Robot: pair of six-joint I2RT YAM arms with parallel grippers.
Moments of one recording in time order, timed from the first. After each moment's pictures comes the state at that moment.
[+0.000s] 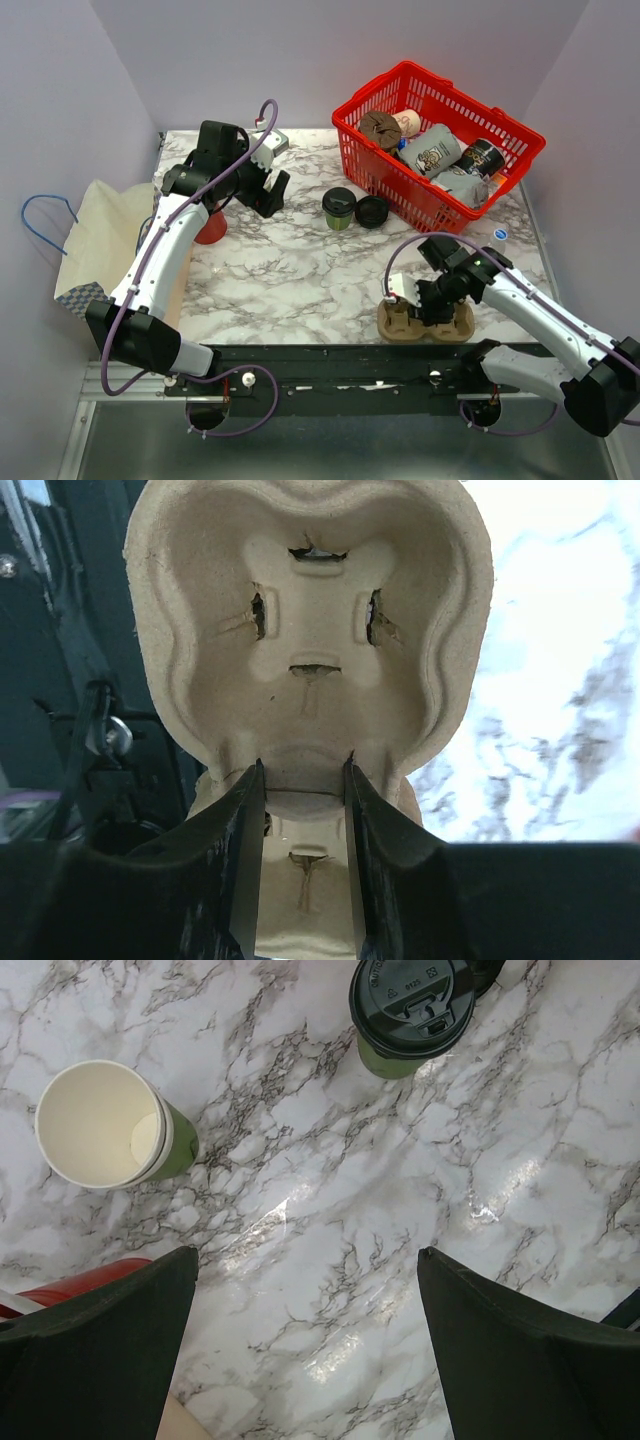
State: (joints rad) left arm -0.27 1.41 1.51 -0.83 0.36 0.32; right arm 0.59 1.05 0.82 -1.11 -0.34 -0.97
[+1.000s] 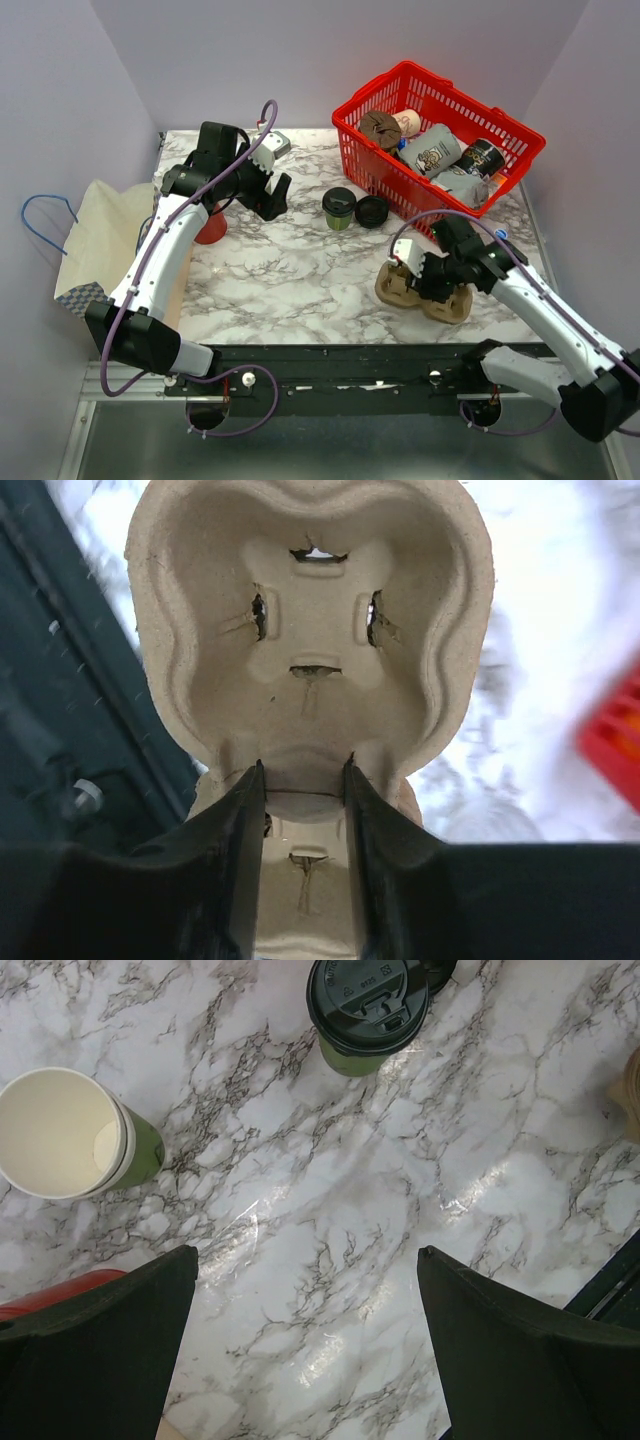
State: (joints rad) left arm -0.28 1.41 1.51 -0.86 0.43 0.32; right arm 0.52 1.09 0.92 -1.05 -0.25 -0.73
